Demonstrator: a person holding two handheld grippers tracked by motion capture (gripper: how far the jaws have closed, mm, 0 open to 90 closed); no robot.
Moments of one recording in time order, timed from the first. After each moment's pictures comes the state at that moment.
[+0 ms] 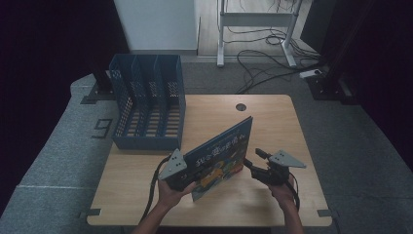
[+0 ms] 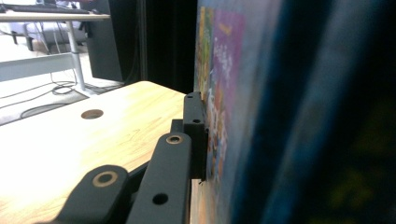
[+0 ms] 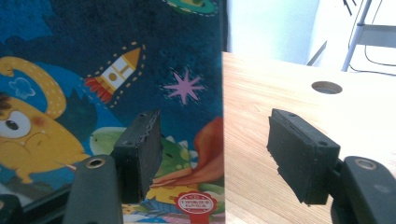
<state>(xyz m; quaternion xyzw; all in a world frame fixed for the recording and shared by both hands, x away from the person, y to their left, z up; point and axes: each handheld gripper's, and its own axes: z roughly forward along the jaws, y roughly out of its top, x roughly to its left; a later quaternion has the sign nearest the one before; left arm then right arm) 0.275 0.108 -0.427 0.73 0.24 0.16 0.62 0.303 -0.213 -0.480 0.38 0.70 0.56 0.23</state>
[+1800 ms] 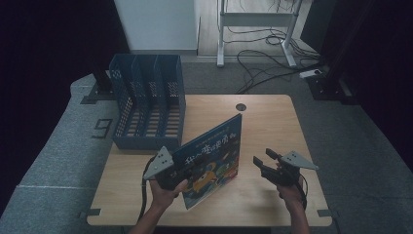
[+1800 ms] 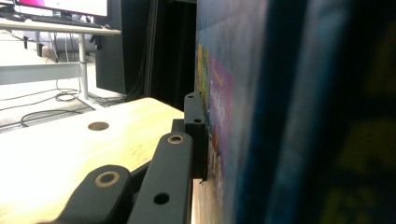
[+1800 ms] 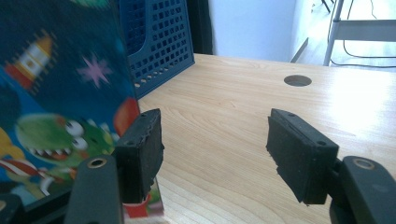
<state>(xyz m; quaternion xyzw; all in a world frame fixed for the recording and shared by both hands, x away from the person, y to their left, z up) 0.269 0.132 -0.405 0.69 0.26 0.15 0.66 0.300 -0.240 -0.481 0.42 0.68 0.56 0.24</state>
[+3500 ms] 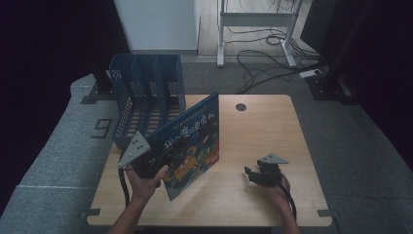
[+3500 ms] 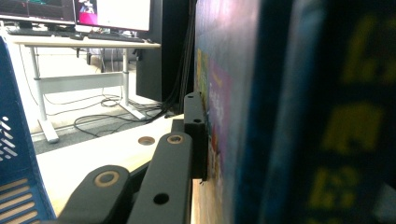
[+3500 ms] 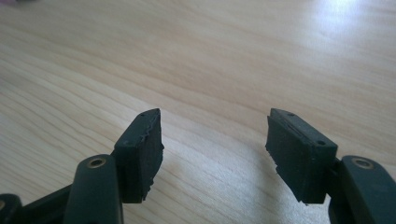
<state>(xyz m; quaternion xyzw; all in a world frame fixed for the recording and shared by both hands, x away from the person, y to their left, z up) 0.269 0.167 -0.350 0.67 0.31 0.21 0.64 0.332 -0.211 -0.548 0.48 0.75 0.40 0.20</state>
